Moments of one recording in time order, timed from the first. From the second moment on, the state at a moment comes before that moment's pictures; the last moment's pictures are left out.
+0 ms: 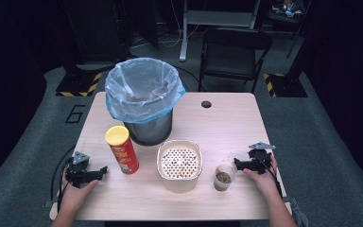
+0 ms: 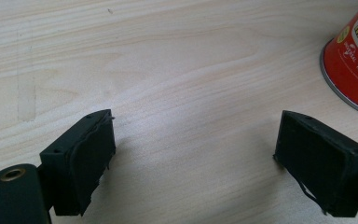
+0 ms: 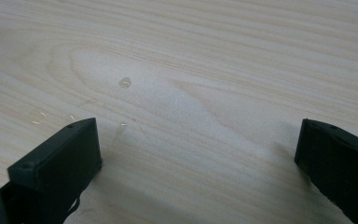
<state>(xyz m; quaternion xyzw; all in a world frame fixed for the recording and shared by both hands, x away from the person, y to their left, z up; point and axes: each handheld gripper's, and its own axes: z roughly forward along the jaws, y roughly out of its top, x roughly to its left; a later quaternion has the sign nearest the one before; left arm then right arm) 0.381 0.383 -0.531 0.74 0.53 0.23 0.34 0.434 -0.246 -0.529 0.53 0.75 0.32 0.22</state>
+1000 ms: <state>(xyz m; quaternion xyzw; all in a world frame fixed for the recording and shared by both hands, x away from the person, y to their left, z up) 0.377 0.382 -0.531 0.74 0.53 0.23 0.33 0.430 -0.246 -0.524 0.52 0.76 0.33 0.21</state>
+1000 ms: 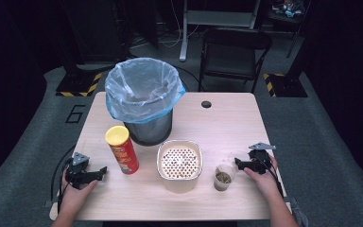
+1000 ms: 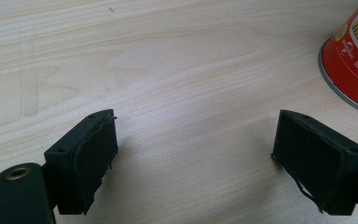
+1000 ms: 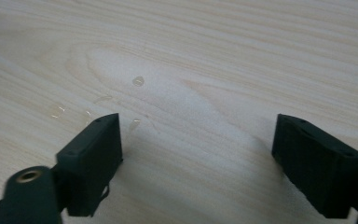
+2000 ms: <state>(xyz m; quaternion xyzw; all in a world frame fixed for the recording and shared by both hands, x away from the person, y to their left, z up) 0.377 0.382 -0.531 0.74 0.54 0.23 0.33 0.406 -0.145 -0.394 0.36 0.81 0.44 0.16</state>
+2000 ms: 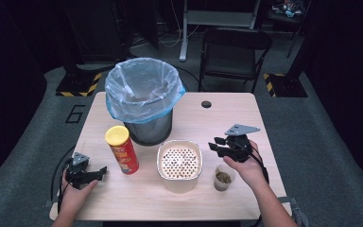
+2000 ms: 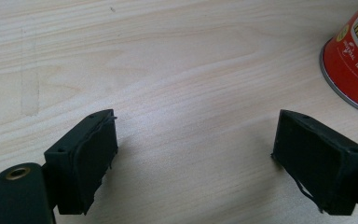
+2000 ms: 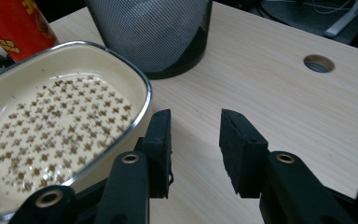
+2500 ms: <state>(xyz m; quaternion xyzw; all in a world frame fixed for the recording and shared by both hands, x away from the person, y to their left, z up) 0.377 0.382 -0.531 0.74 0.54 0.23 0.33 0.429 -0.104 -0.403 0.34 0.83 0.42 0.13</state>
